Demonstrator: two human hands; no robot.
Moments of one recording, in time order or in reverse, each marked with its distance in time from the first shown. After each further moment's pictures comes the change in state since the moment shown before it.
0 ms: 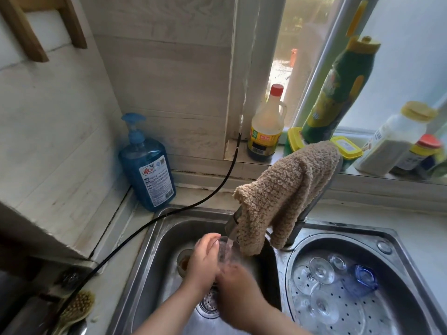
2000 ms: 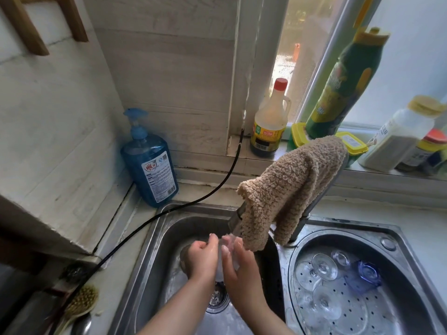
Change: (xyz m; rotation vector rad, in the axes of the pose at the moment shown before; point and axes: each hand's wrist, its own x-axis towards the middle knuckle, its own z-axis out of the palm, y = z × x) left_hand 0.010 0.000 0.010 -0.059 0.344 -0.451; right_hand 0.009 -0.007 0.007 0.732 0.531 0.535
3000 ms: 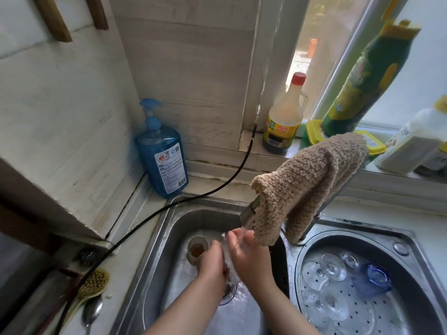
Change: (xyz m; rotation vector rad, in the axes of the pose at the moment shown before) left_hand 0.009 -0.026 0.007 -0.384 -0.212 -0.397; right_hand 0.014 -0.014 -0.007 0.063 -0.032 -0.185
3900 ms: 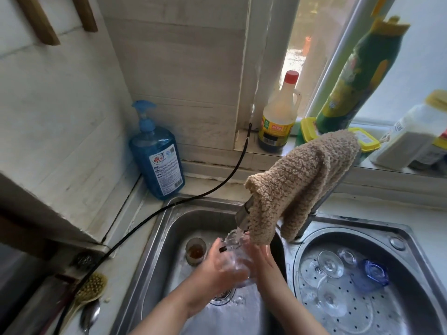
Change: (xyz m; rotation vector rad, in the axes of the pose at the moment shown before) left_hand -0.032 0.002 -0.042 0.331 -0.695 0.217; right_hand -0.022 0.024 -0.031 0.641 -0.275 0.280
